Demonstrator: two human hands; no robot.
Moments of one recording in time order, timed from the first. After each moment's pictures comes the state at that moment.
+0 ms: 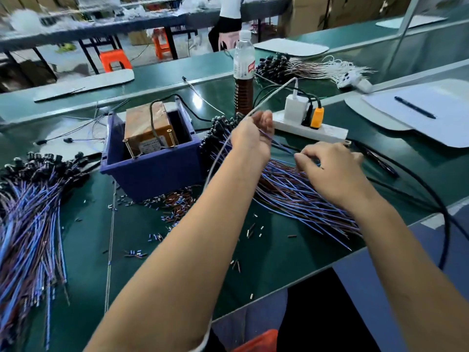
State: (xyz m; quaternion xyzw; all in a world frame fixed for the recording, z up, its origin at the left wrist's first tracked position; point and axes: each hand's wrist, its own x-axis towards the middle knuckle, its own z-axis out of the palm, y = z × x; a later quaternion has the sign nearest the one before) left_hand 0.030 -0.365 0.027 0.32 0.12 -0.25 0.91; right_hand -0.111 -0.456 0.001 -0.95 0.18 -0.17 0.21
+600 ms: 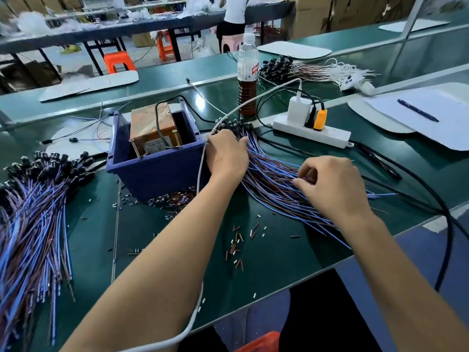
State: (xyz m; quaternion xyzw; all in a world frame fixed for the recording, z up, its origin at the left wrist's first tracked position) left_hand 0.044 -0.311 -0.013 0.95 -0.08 0.10 0.28; right_hand -0.119 -0.448 -0.023 -0.94 0.18 -0.23 0.17
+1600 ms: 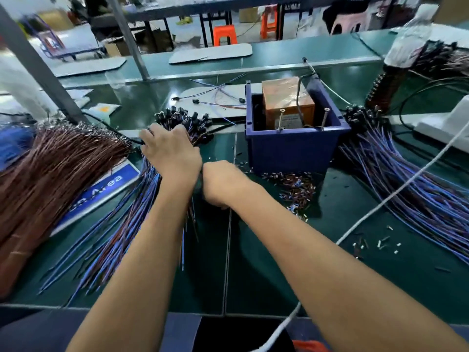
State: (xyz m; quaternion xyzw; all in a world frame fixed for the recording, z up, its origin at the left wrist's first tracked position) left_hand 0.043 -0.002 -0.005 0.96 0.20 0.19 0.05; right_hand 0.000 -0.106 -0.005 -0.96 -0.18 0.12 0.19
